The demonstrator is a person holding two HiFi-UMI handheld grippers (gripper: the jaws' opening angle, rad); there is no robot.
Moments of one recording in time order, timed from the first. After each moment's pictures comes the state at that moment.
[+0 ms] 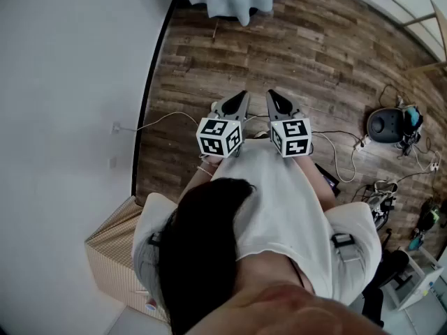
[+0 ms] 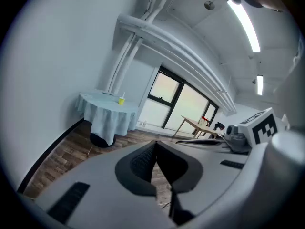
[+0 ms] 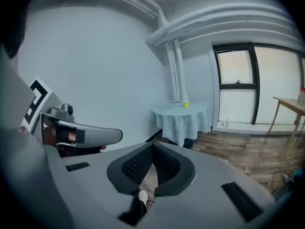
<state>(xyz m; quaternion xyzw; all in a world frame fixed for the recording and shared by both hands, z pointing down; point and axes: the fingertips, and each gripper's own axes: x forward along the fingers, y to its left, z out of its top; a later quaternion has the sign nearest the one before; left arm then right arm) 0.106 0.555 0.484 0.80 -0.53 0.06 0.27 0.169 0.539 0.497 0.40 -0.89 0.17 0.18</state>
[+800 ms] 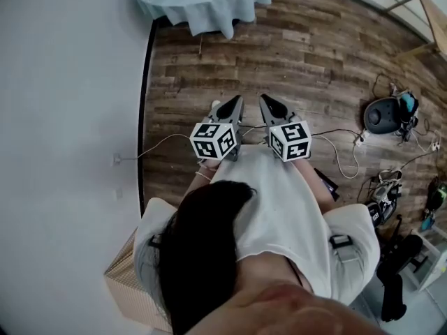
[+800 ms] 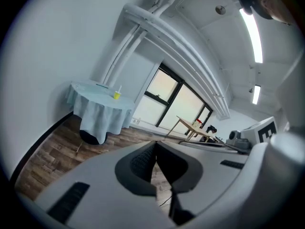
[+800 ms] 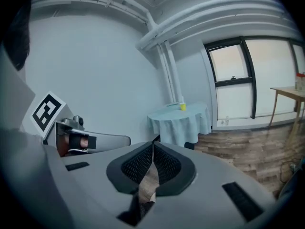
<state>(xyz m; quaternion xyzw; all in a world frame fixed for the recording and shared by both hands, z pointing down) 0.091 0.483 0.501 0.82 -0.49 0.04 0.31 0.153 0.481 0.500 0.41 -0.88 0.20 0.13</state>
